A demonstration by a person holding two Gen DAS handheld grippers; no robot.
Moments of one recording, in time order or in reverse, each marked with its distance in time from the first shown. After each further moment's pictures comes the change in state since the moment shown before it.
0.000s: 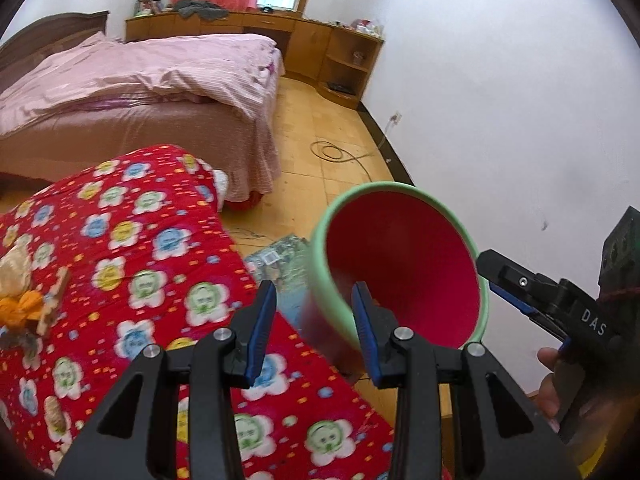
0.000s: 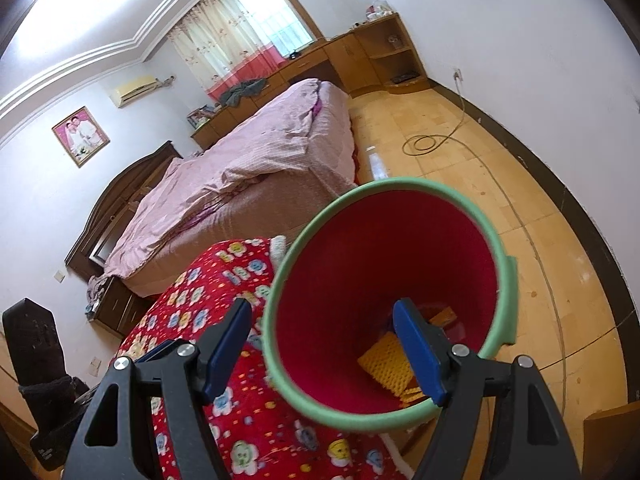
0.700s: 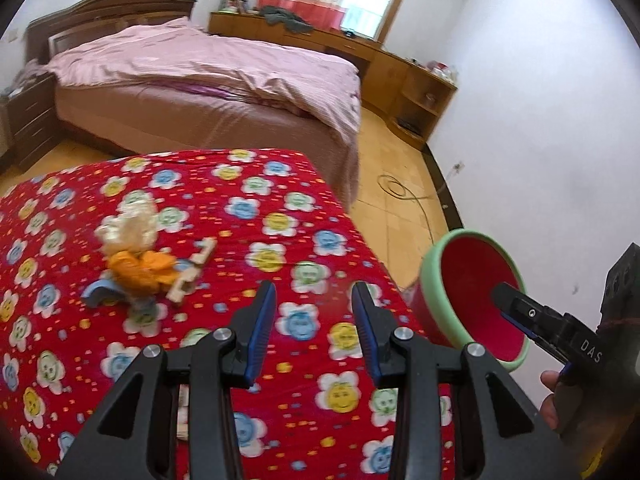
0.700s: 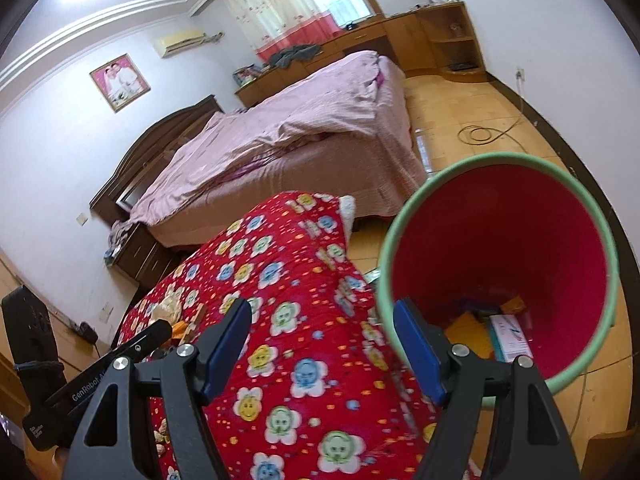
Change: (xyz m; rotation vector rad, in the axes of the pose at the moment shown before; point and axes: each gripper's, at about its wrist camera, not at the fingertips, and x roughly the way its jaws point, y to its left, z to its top) left arm -0.068 0.113 -0.021 -0.217 -0.099 0.149; right arm 0.043 0.104 -0.029 -0.154 0.114 0.098
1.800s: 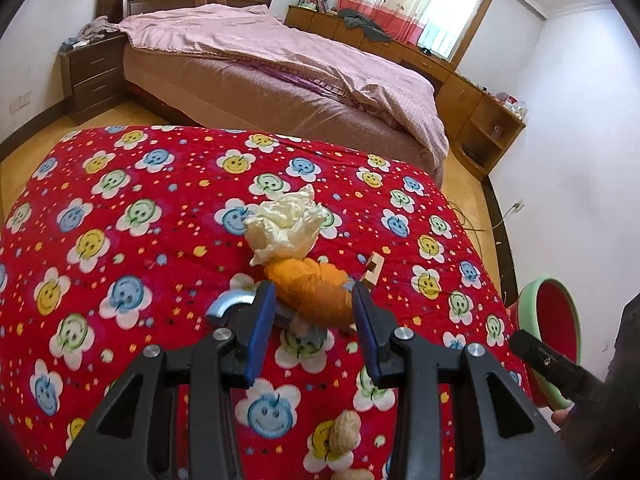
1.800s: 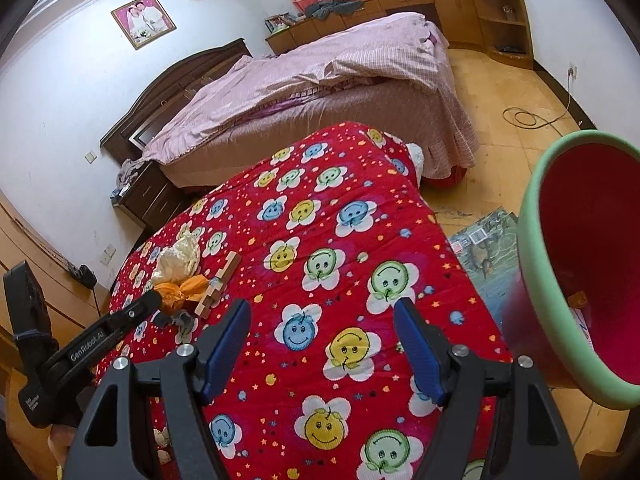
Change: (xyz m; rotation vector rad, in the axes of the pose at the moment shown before) left arm 0.017 0.124 0.004 -0.181 -0.015 0.154; right arm 0.096 0.080 -0.029 -0.121 0.174 0.029
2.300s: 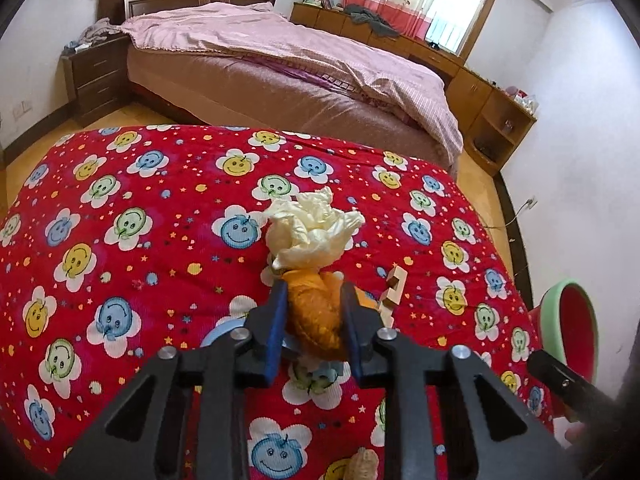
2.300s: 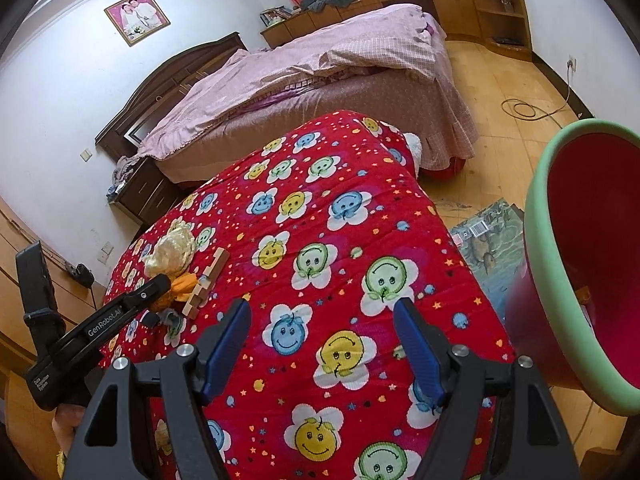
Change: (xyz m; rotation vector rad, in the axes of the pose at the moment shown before) left arm 0.024 0.005 0.007 -0.002 0.007 0.034; right arm 0.012 -0.005 0.000 0.011 0.024 -0.005
